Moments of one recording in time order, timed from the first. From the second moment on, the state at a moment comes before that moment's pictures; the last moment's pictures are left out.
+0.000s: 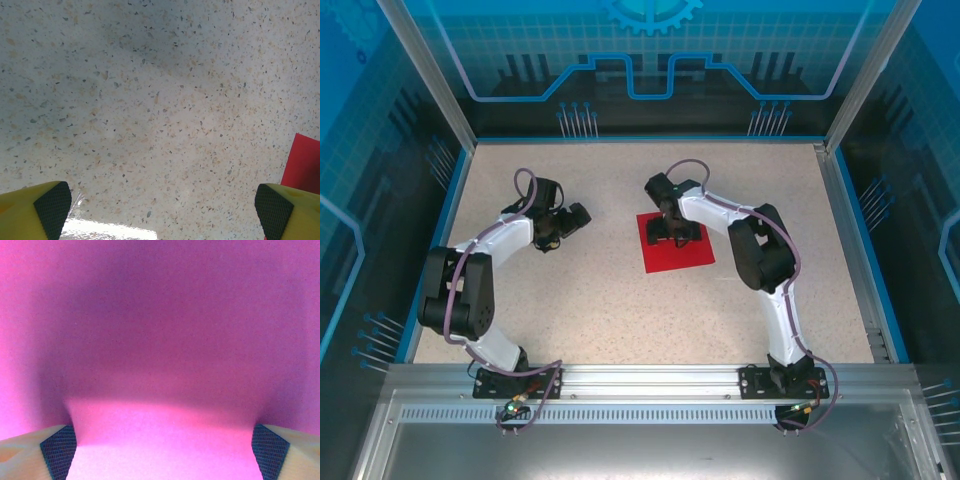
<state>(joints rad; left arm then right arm) -0.11 1.64 1.01 -0.42 0.13 -0.75 0.57 2.20 1.67 -0.89 0.09 0.50</state>
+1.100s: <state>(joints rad) -0.15 1.64 1.02 -0.42 0.17 -0.75 0.50 2.02 1.44 -0.50 -0.57 0.60</state>
